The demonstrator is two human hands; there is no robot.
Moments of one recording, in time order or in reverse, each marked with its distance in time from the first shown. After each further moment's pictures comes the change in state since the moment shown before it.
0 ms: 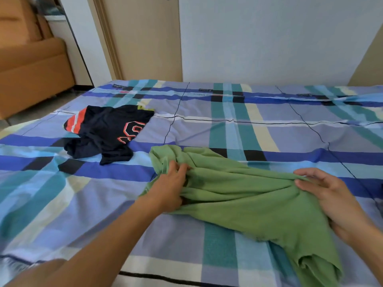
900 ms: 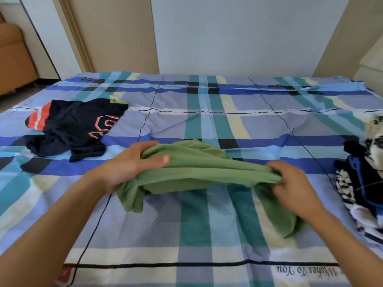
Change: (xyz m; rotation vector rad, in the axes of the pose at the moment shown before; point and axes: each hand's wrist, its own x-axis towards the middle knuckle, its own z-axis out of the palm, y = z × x) left_hand -0.044 0.023 -0.090 -1.036 -0.164 0.028; right_hand -0.007 0.021 -0.021 -0.966 0.026 -0.429
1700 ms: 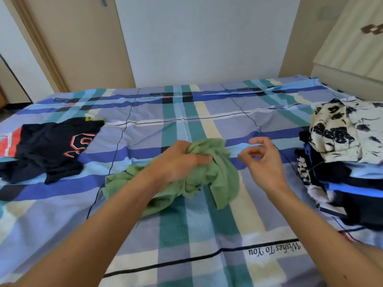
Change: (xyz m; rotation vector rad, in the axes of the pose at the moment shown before) left_hand 0.027 0.081 0.122 0.129 -0.037 0.030; right_hand -0.001 -0.026 -0.022 0.663 0.328 0.288
